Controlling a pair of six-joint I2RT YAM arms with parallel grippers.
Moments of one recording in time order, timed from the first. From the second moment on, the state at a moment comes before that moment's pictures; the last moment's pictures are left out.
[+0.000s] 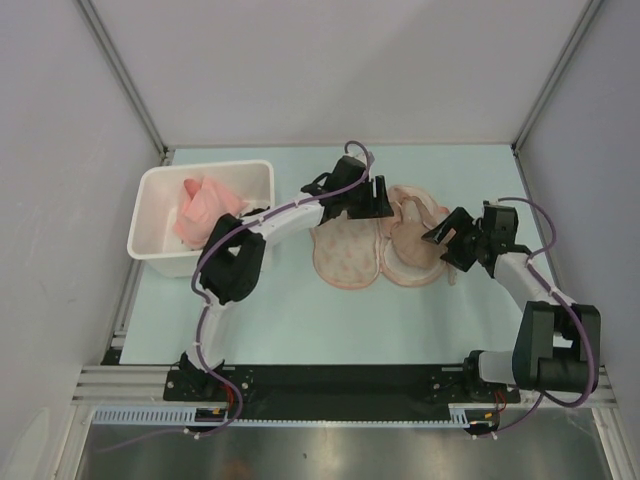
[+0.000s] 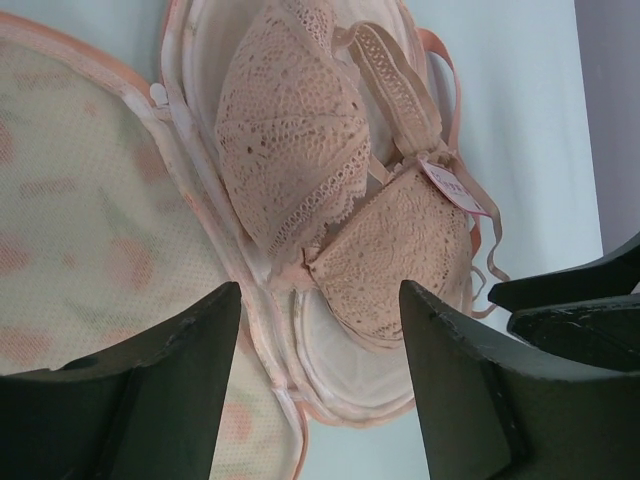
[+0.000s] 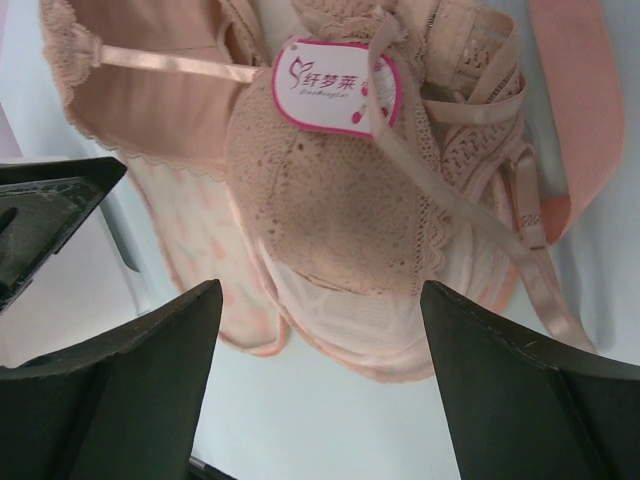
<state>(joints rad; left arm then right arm) -0.70 2.15 1.74 -0.23 0.20 -0.63 -0.08 1.30 0.72 -0.21 -0.40 0.70</state>
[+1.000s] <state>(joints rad) -0.68 2.26 1.83 -0.31 0.21 -0.68 -0.10 1.47 0.61 0.19 -0.50 0.66</state>
